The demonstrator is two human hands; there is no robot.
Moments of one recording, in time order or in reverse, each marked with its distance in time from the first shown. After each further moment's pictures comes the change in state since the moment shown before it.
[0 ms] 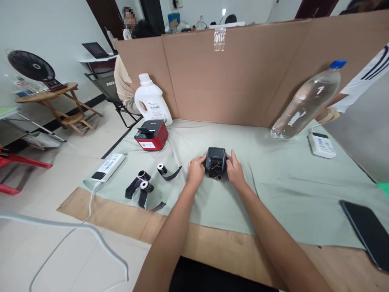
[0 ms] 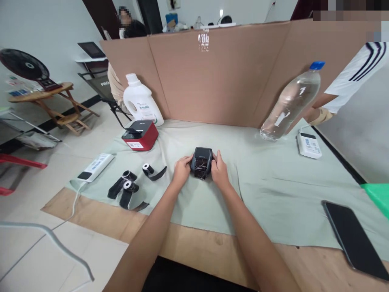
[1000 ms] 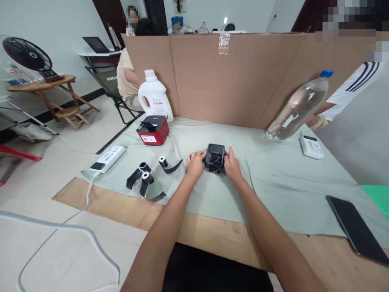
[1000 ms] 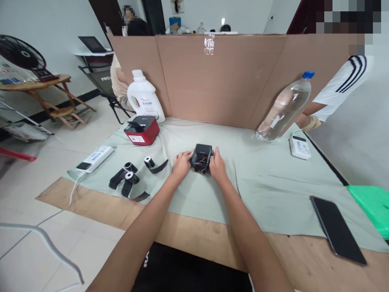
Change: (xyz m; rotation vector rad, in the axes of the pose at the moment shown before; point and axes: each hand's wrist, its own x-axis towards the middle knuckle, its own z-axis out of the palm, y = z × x) left_hand -0.005 0.003 -0.009 0.252 -0.058 0.088; right_hand 0.005 0.004 0.002 -0.231 0.008 -0.051
